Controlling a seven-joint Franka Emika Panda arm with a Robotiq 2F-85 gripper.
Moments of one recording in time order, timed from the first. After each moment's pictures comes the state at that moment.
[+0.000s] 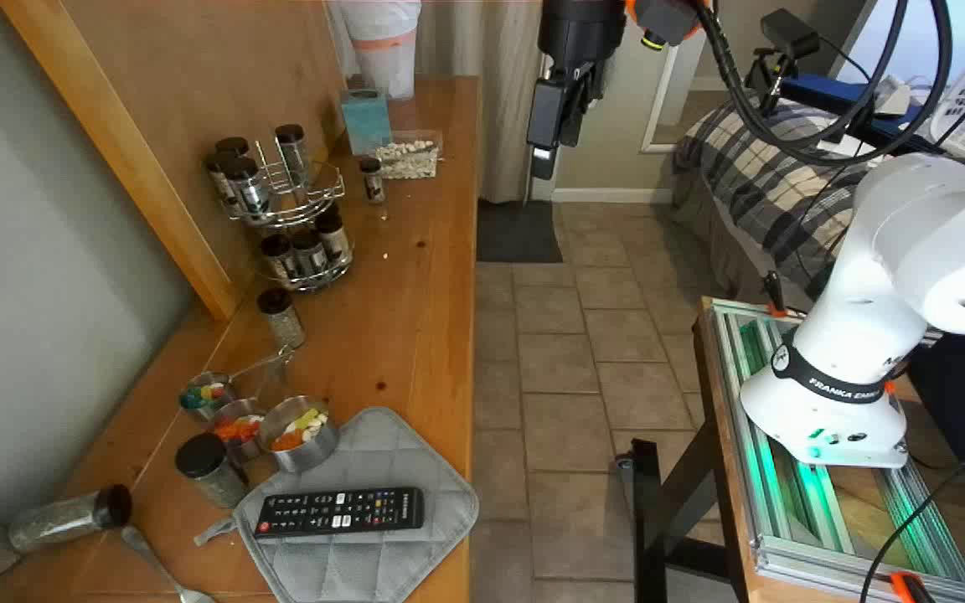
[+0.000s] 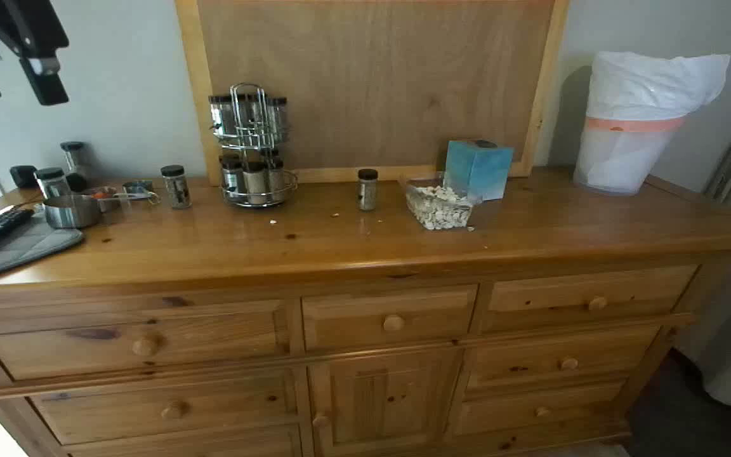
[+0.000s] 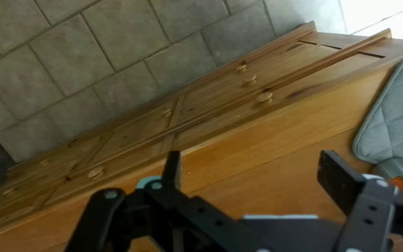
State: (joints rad) arm -0.05 -0.48 0.08 -2.29 -0.01 1.87 0.25
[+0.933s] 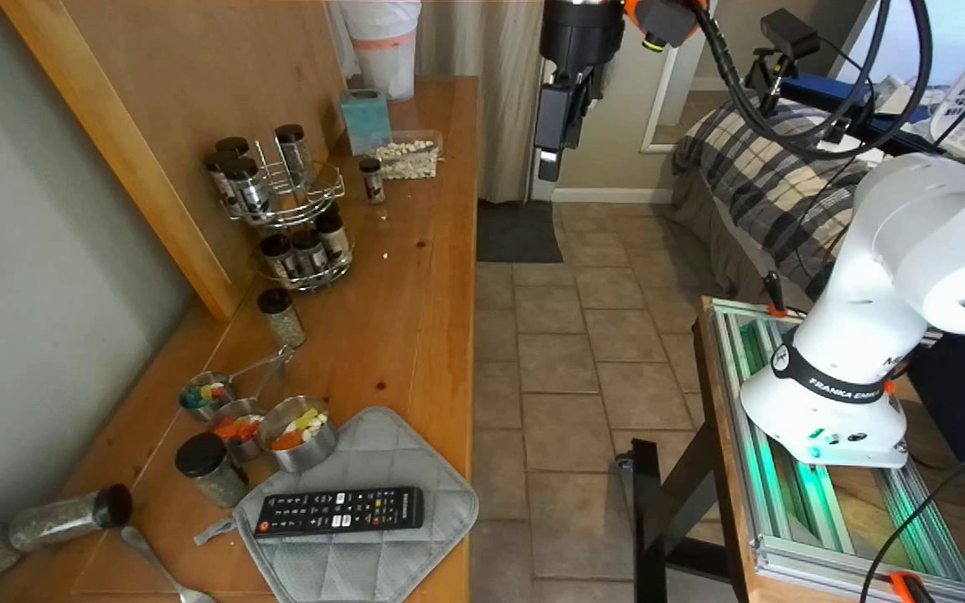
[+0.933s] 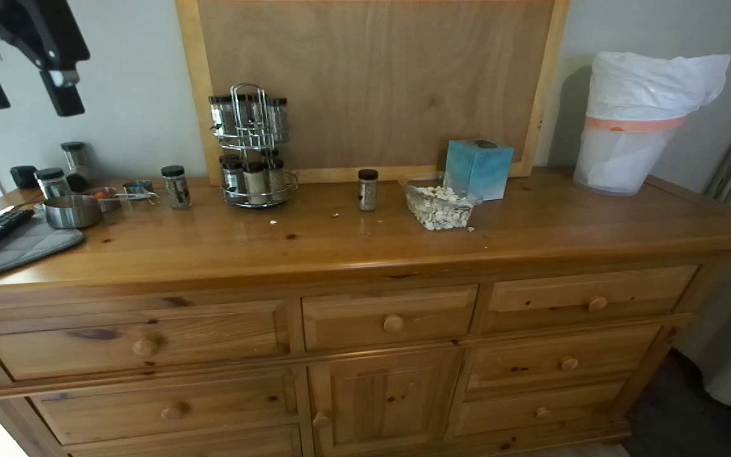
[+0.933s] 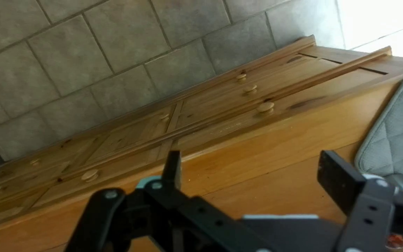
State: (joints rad) arm -0.05 -0.47 0.04 -2.29 -0.01 1.85 0.16
